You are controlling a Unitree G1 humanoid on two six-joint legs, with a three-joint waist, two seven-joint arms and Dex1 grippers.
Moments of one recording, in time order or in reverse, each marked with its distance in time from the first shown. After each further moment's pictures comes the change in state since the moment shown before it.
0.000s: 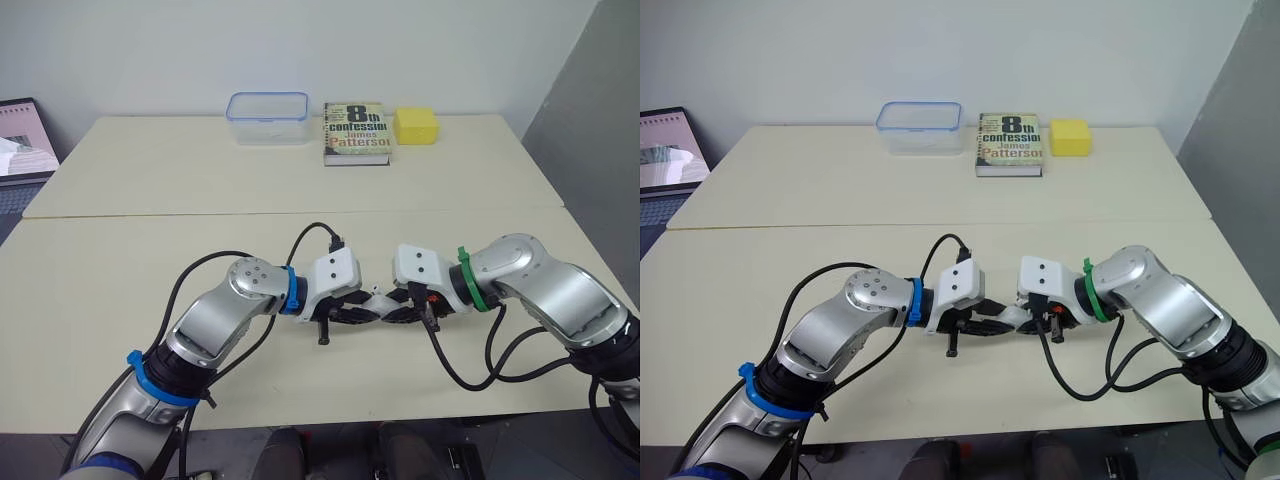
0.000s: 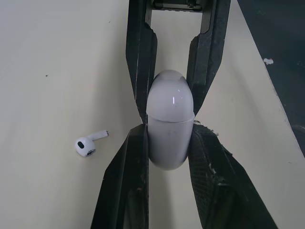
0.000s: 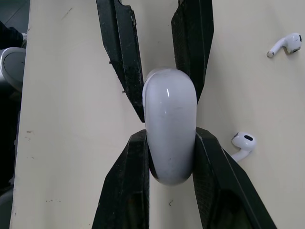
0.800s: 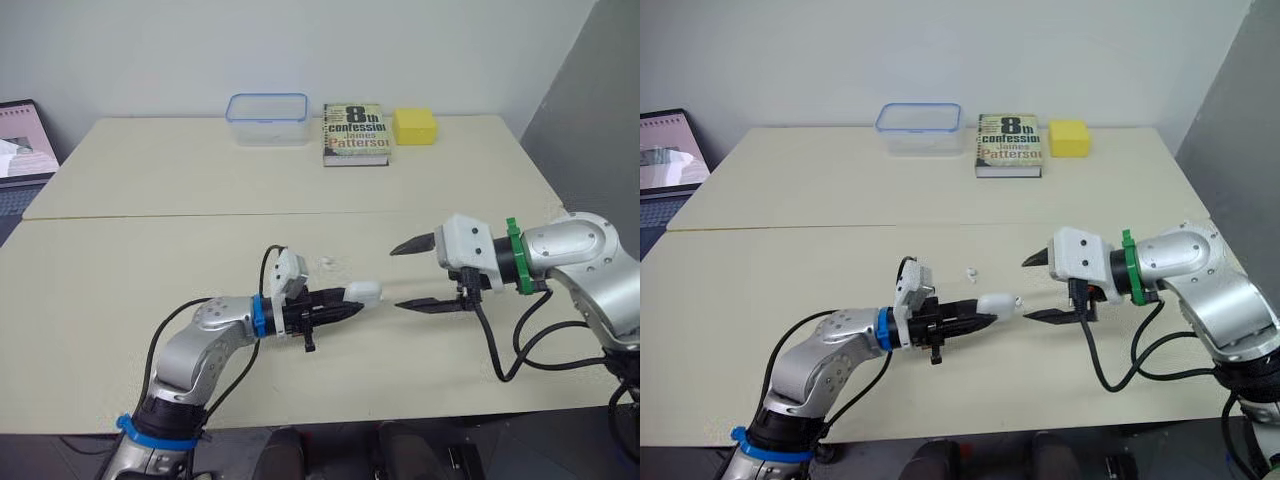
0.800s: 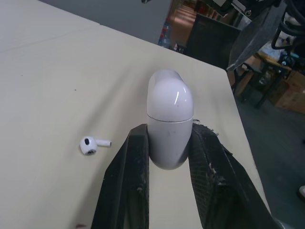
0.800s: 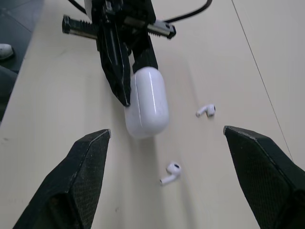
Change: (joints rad) left arm 0.307 -0.147 0.296 0.059 -0.238 -0.114 0.005; right arm 0.117 -0.016 -0.291 -0.060 0.028 -0.319 0.048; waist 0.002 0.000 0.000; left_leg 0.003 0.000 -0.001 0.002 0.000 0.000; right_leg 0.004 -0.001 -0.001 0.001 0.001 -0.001
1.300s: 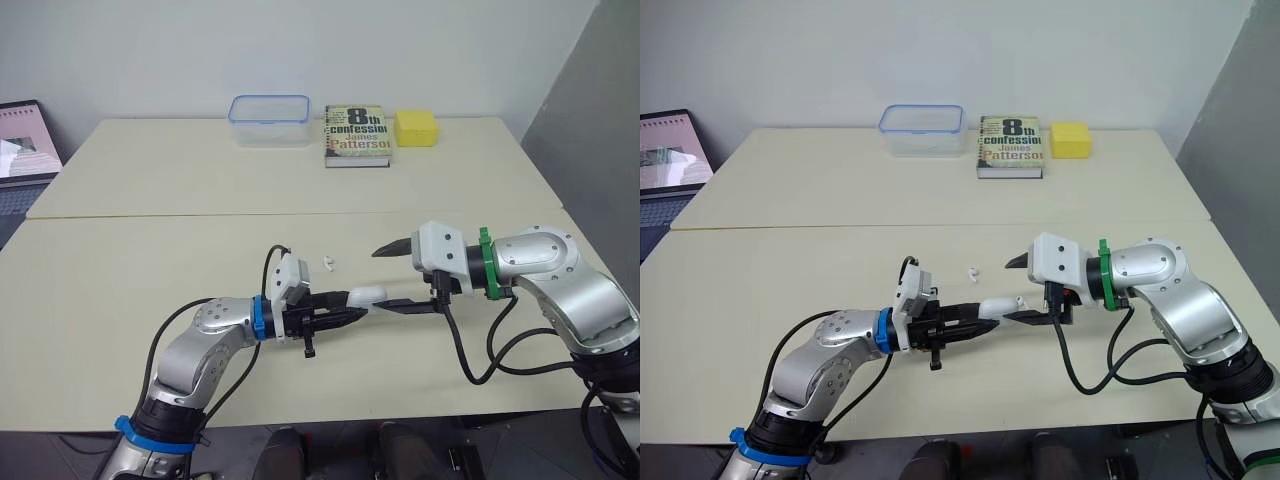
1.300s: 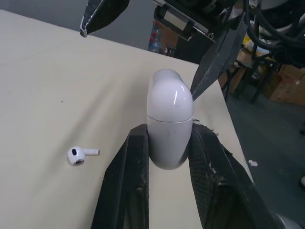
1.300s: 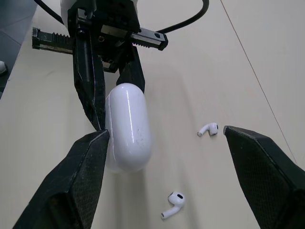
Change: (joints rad) left arm 0.000 0.035 -0.037 -0.003 0.018 -0.103 -0.030; right arm 0.001 0.089 0.067 0.063 -0.066 -0.022 -0.053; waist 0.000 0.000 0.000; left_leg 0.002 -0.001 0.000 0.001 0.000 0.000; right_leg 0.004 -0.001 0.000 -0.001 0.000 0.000
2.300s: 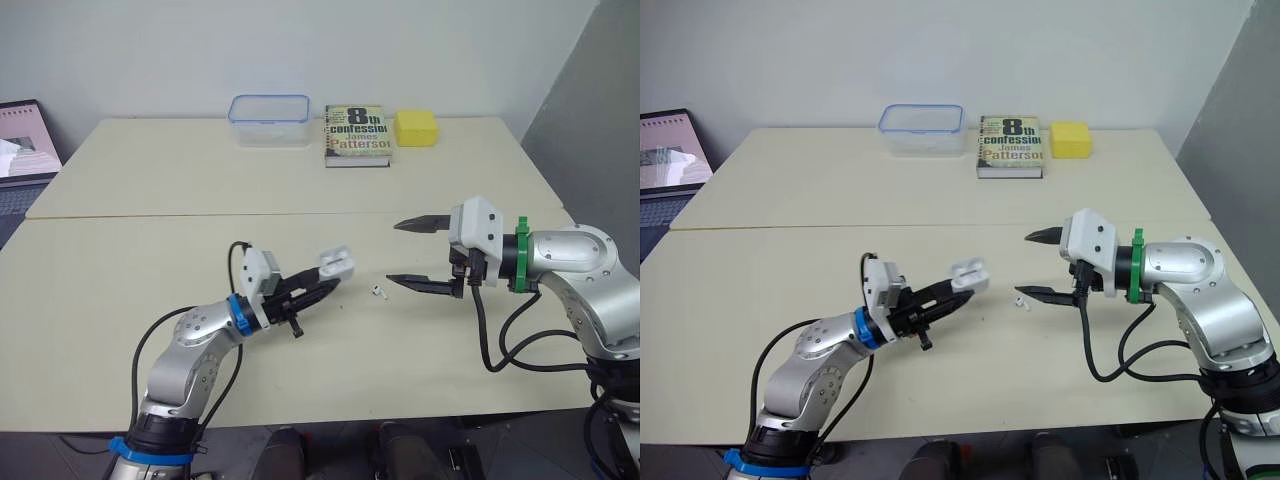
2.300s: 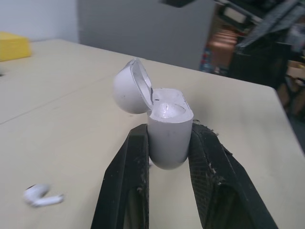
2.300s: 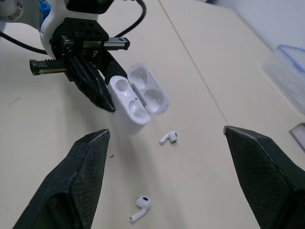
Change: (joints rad) left arm 0.092 -0.065 0.147 0.041 0.033 -0.184 0.178; right arm 0.115 0.013 -0.212 -0.011 0.069 -0.071 -0.065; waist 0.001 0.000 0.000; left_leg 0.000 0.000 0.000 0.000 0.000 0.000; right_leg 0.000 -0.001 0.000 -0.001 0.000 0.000
